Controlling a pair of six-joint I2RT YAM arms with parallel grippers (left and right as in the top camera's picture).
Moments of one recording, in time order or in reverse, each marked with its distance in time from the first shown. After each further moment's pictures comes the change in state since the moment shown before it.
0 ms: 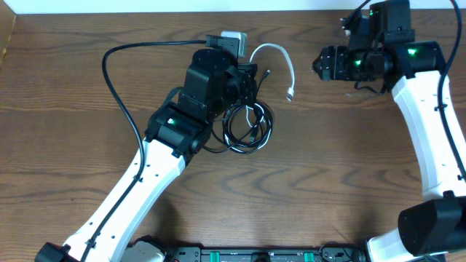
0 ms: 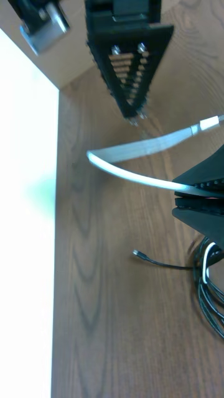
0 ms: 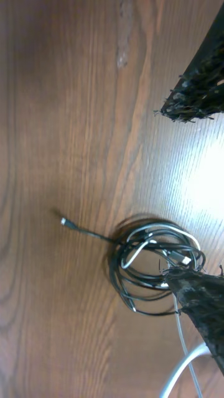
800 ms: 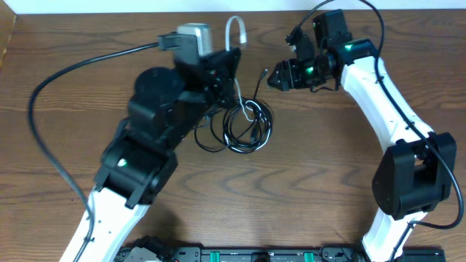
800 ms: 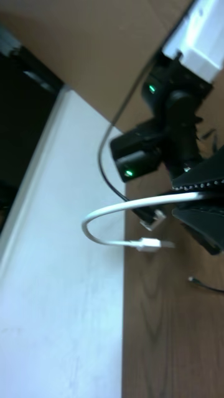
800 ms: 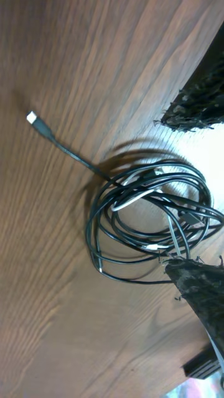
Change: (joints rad) left arm 0.021 -0.243 0.027 0.028 0.000 -0.071; right arm 0.136 0.255 0.000 0.136 -0.223 -0.060
